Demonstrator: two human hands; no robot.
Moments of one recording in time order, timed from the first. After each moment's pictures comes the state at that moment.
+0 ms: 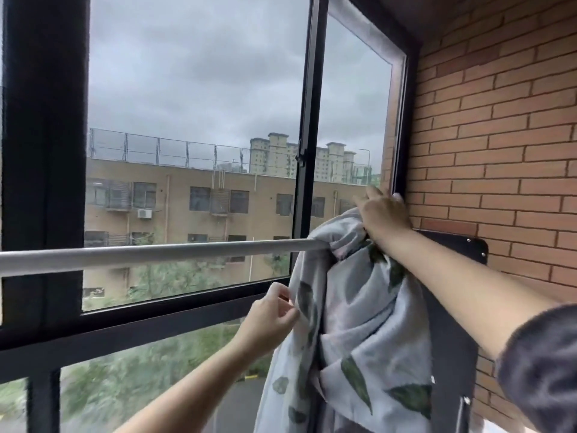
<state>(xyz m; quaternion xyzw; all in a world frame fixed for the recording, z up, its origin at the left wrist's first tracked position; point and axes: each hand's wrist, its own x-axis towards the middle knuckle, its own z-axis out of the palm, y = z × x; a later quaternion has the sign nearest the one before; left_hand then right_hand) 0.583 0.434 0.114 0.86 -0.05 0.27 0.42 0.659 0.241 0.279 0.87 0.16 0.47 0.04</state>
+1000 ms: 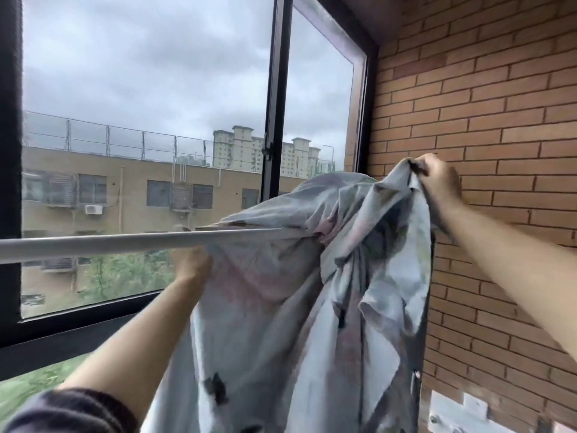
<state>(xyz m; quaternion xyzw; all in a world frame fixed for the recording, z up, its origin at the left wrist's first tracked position) 0.626 0.492 0.168 0.71 0.11 0.46 0.53 0.609 0.133 0.311 0.77 0.13 0.48 -0.40</state>
